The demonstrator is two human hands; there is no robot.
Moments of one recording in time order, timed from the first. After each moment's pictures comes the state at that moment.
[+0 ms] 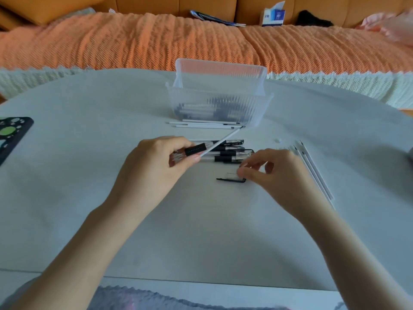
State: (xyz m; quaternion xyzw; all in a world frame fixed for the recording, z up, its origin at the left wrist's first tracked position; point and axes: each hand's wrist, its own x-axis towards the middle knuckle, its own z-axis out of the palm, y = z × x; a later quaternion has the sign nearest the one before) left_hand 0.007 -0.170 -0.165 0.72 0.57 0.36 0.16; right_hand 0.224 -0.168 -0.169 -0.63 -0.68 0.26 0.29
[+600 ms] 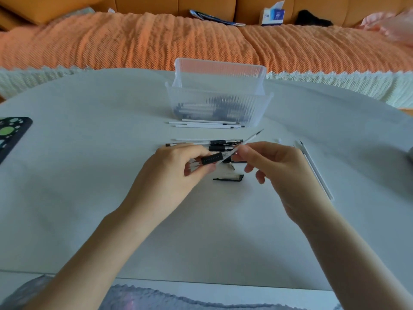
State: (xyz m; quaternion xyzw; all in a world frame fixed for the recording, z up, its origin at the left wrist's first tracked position) left_hand 0.023 -0.175 -0.171 0.74 0.53 0.36 0.20; right_hand 0.211 -0.172 -0.155 -0.57 -0.53 0.46 0.43
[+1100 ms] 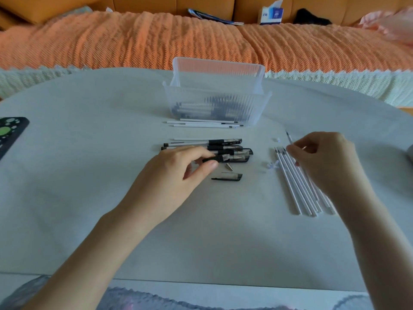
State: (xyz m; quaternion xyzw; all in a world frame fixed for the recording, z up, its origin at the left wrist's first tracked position) left_hand 0.022 -0.174 -0.173 0.77 0.51 0.32 0.19; right_hand 0.268 -0.155 -0.149 -0.75 -0.58 0.14 0.30
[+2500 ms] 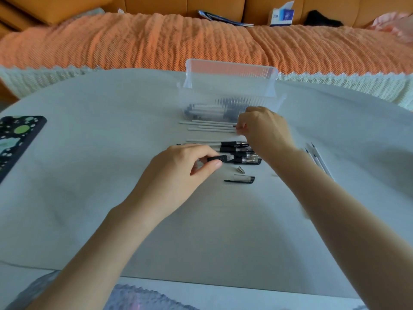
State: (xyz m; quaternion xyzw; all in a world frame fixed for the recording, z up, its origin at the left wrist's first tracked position) left_hand 0.013 -0.172 -0.167 0.77 0.54 0.31 0.17; right_hand 0.195 -0.069 -0.172 -0.58 -0.80 -0.05 0.15
